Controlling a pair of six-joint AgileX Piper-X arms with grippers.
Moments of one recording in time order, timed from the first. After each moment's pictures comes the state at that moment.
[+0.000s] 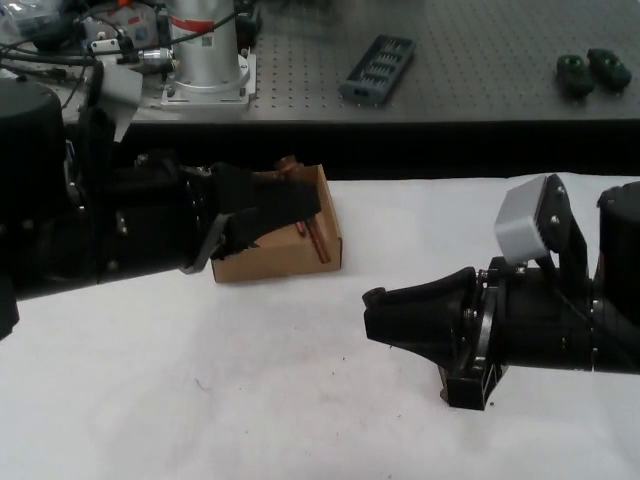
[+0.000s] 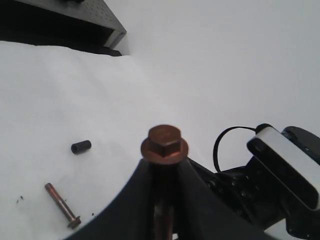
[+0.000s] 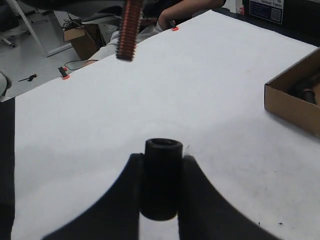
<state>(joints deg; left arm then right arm) -25.0 69.4 -39.0 -12.5 38.9 -39.0 37.1 71.2 -30.0 -13.2 -36.4 3.9</state>
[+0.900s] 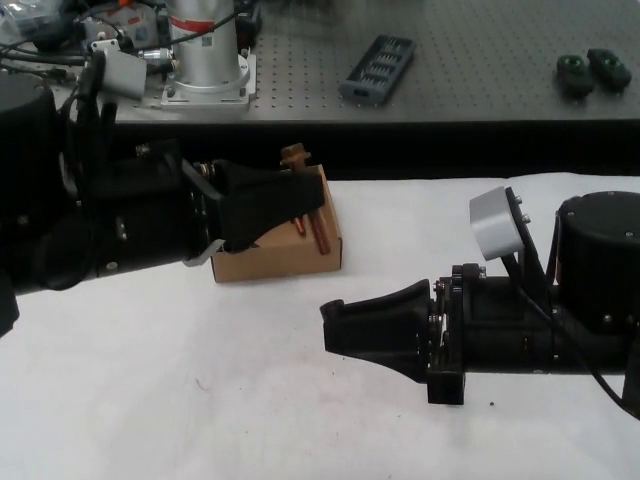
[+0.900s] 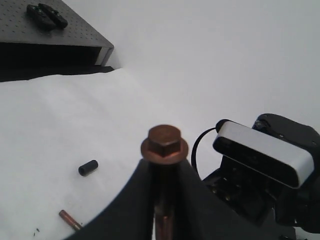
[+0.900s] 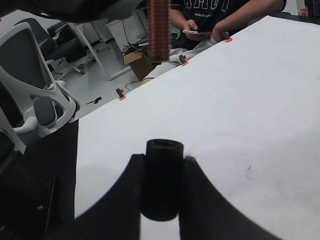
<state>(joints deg) -25.0 69.4 -39.0 -15.2 40.8 -28.0 38.8 80.1 -30.0 -28.3 -44.7 15.8</state>
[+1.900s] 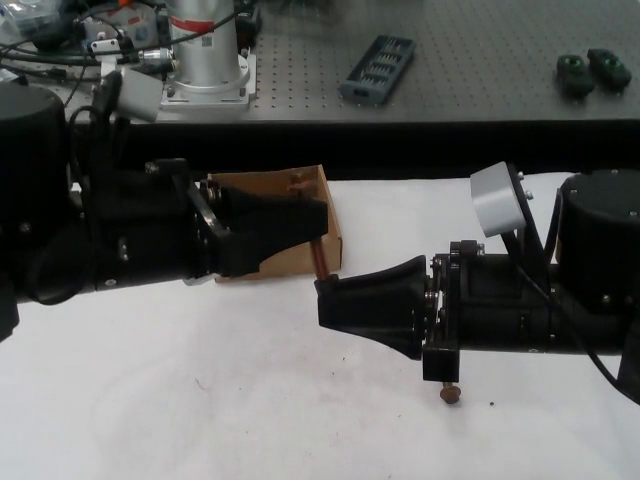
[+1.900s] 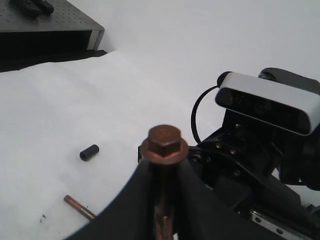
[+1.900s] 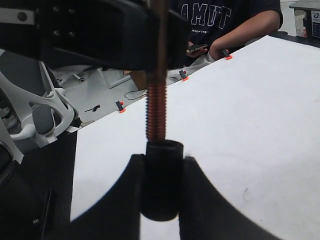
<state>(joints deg) -25.0 69.4 -39.0 -11.4 43.7 -21.0 38.8 80.1 -32.0 -29.0 -44.7 15.8</state>
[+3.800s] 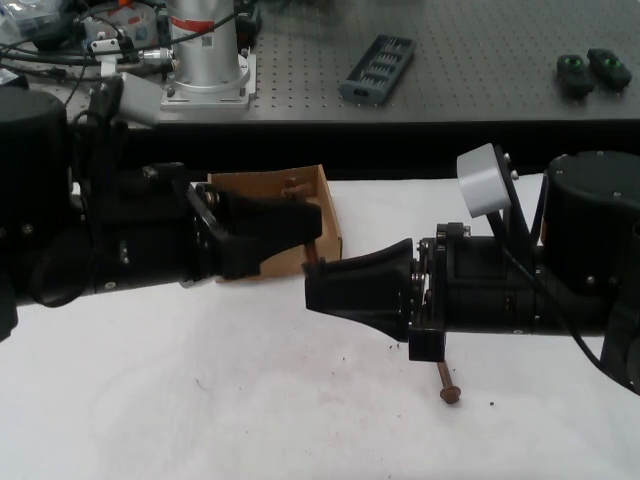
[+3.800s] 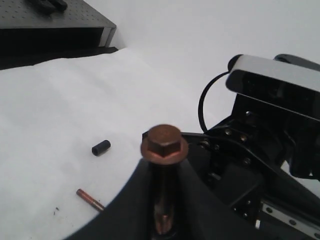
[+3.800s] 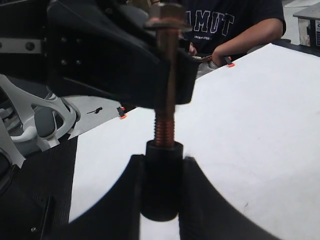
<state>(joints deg) -25.0 69.4 -39.0 -8.8 42.4 -18.4 39.0 82.2 -35.0 -29.2 -45.1 16.1</state>
